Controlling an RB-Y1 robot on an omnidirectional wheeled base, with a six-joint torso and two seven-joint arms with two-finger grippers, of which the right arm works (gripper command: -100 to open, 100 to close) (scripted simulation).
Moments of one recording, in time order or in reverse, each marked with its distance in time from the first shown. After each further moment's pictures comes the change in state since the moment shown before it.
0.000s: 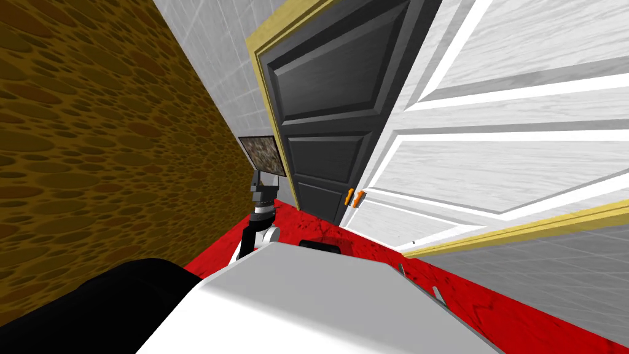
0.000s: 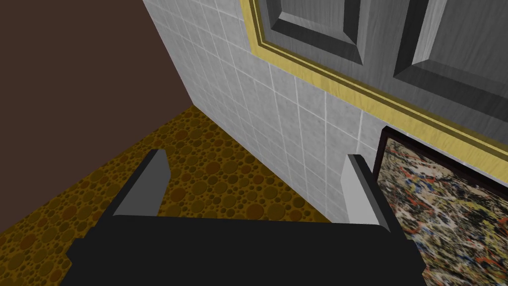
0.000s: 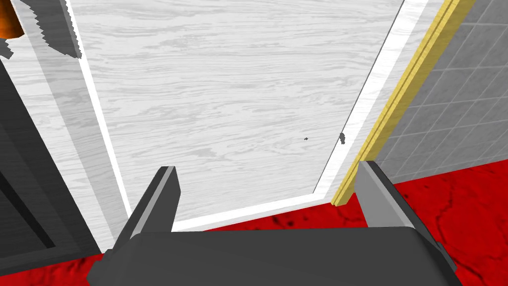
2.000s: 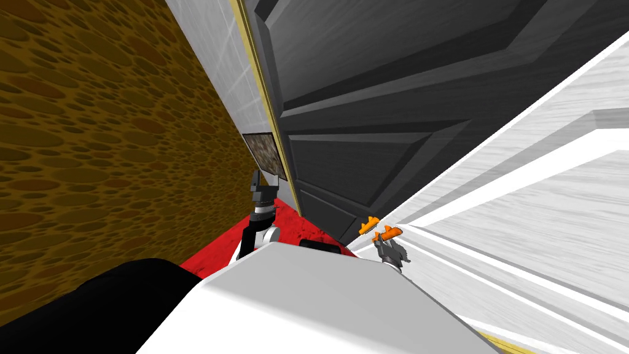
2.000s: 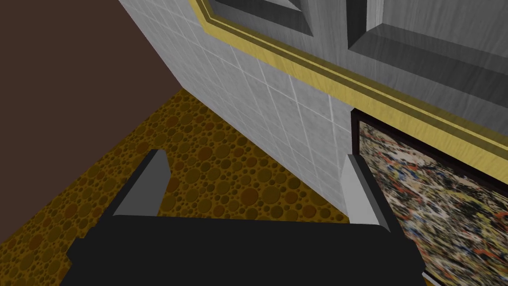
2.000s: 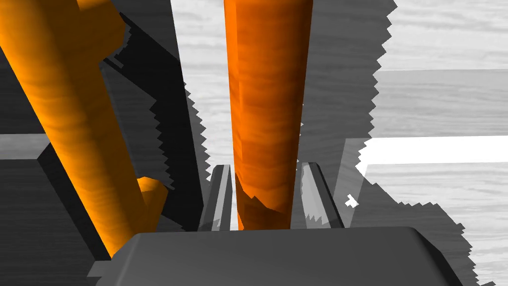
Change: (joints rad) arm -0.182 0.042 0.096 -0.071 0.034 -0.001 -0.011
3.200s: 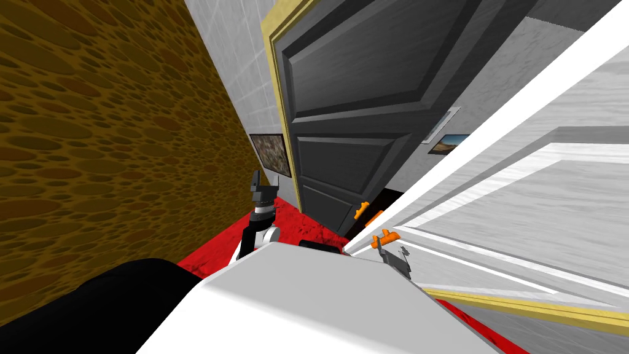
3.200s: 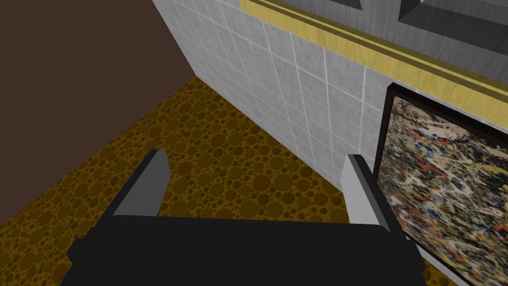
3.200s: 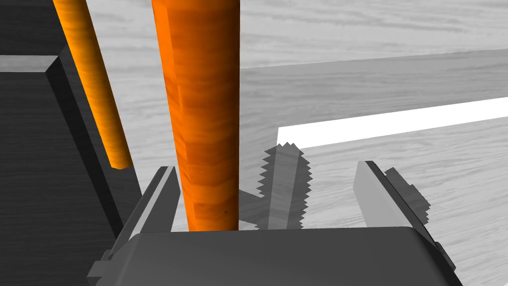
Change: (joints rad) arm 0.051 -0.015 -0.003 0.024 -0.025 0.002 0.006
